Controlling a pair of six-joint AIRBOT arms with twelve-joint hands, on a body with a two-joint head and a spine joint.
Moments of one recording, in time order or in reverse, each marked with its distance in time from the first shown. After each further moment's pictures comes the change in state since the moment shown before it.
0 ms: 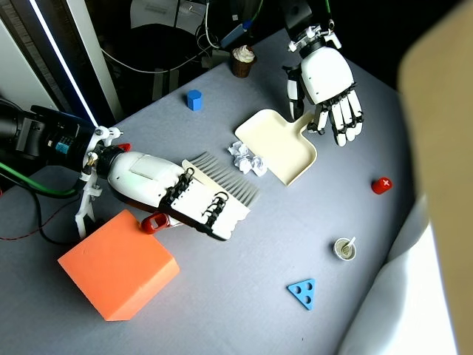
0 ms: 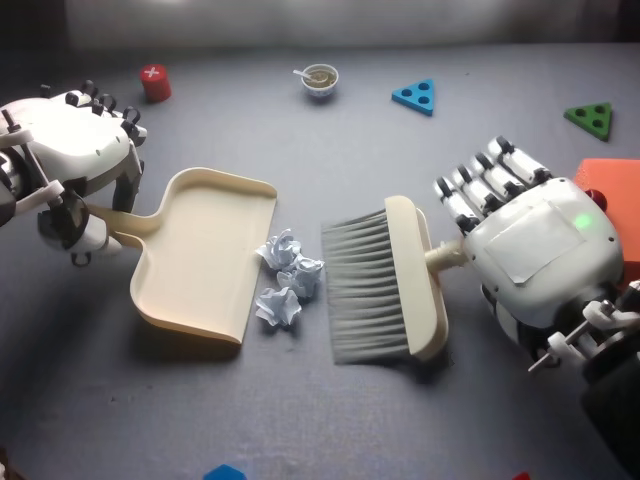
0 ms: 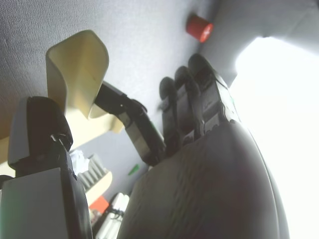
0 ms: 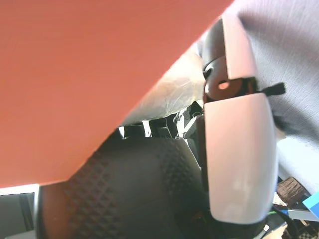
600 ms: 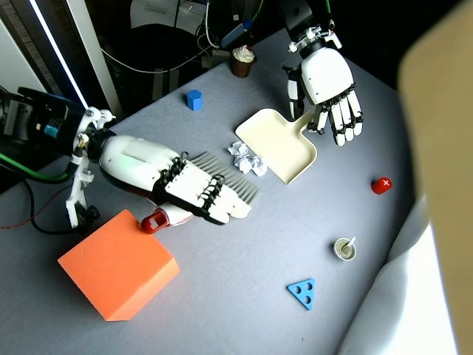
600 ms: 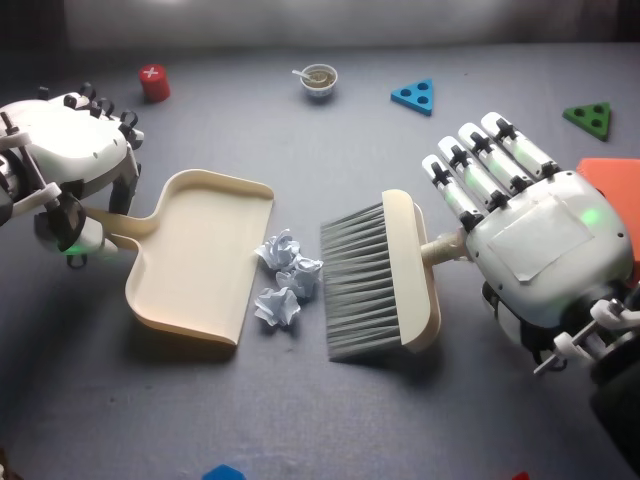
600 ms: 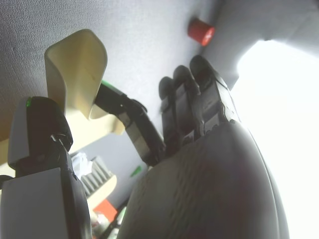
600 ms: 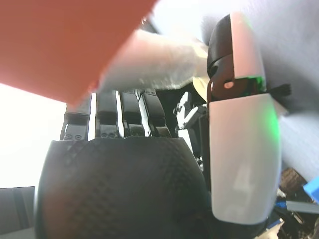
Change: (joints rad) left arm 0.006 0.000 0.007 0.008 0.008 0.000; right arm 0.020 0.039 -0.067 0.024 0.008 -0.047
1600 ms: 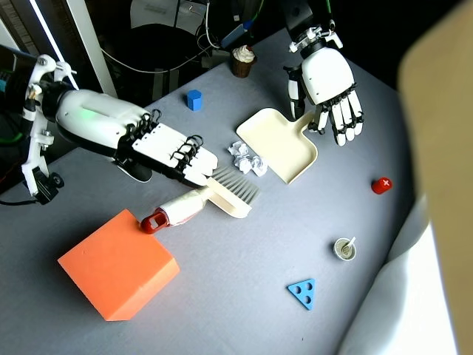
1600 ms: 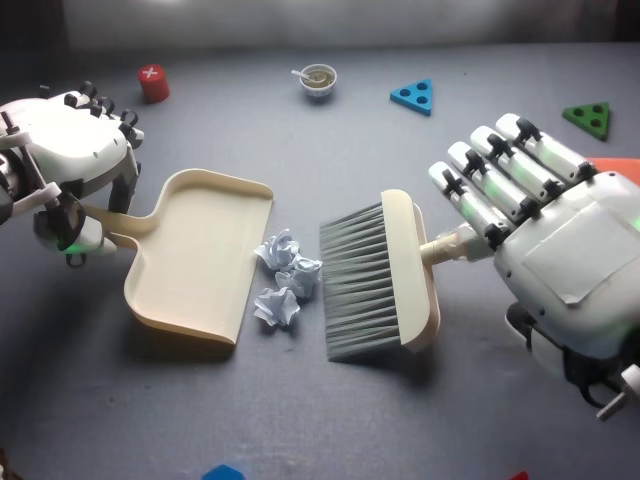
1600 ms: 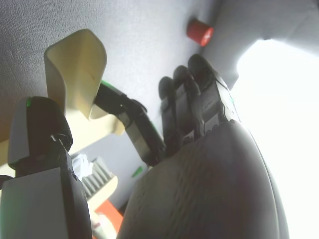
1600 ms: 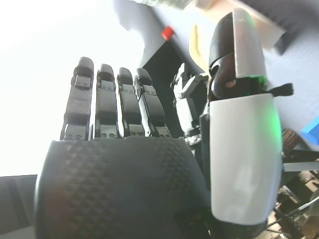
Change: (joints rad) left arm 0.000 -0.002 0.006 0.014 0.004 0.000; right arm 0.011 0.212 -0.298 0.007 -0.024 -0.061
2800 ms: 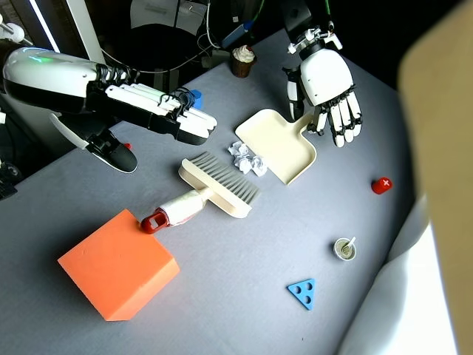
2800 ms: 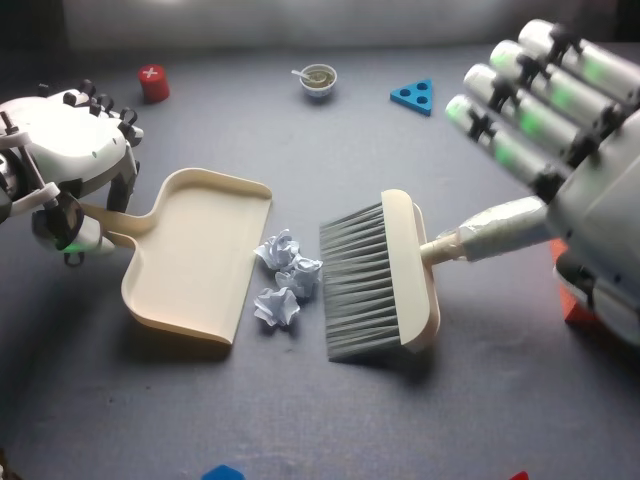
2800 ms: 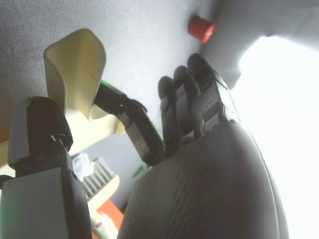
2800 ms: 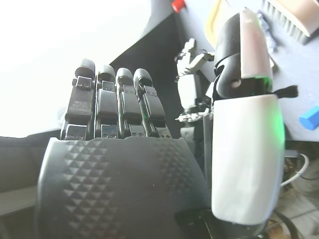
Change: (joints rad) left arm 0.000 0.000 0.001 0.011 -0.002 0.001; right arm 0.066 0.273 -0.170 -0.167 -0.133 0.011
